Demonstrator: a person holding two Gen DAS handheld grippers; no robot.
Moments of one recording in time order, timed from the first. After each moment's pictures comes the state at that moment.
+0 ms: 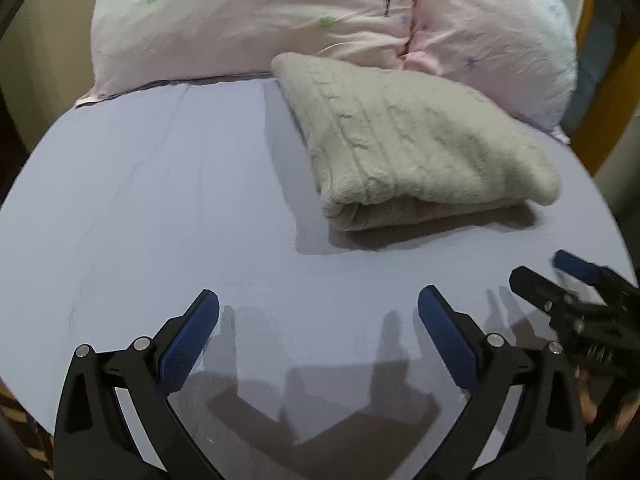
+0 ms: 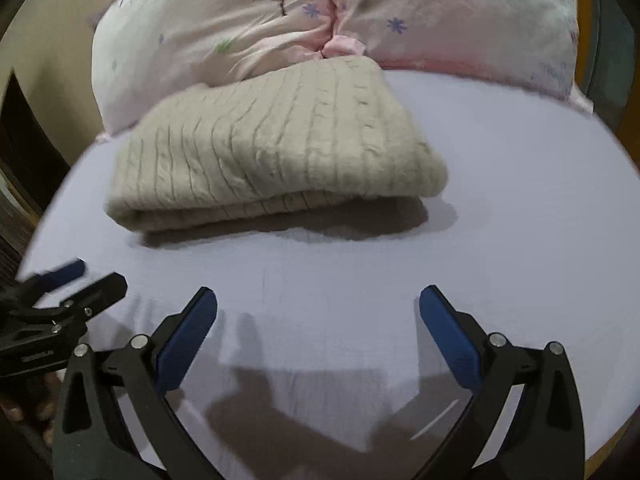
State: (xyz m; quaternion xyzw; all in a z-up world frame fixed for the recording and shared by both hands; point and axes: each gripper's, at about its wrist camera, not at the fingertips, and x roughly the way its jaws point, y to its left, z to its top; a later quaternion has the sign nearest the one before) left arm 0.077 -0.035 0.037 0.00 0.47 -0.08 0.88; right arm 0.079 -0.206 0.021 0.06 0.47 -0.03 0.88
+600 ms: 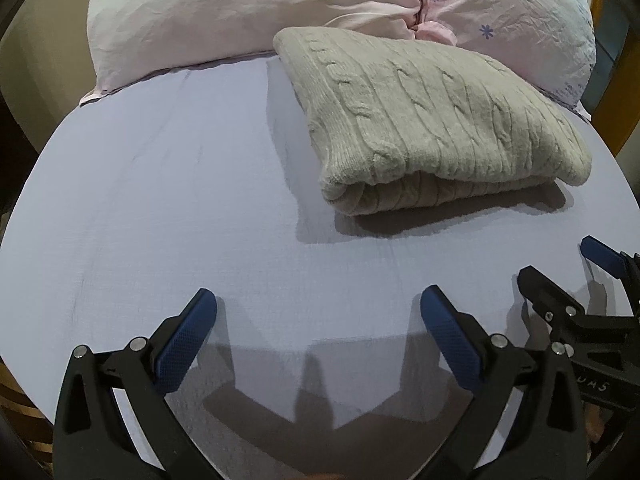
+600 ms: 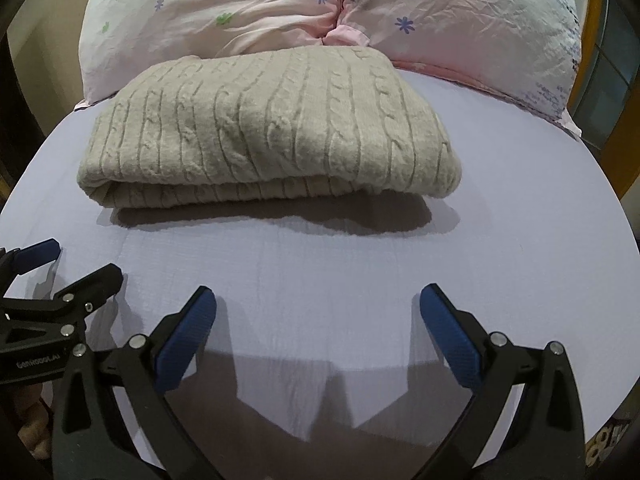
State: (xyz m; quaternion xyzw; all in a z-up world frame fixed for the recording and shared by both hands) left arm 0.081 -0.046 0.029 0.04 0.50 -0.06 0.86; right arm 0.086 -0.190 0.012 0.01 0.49 -0.07 0.87
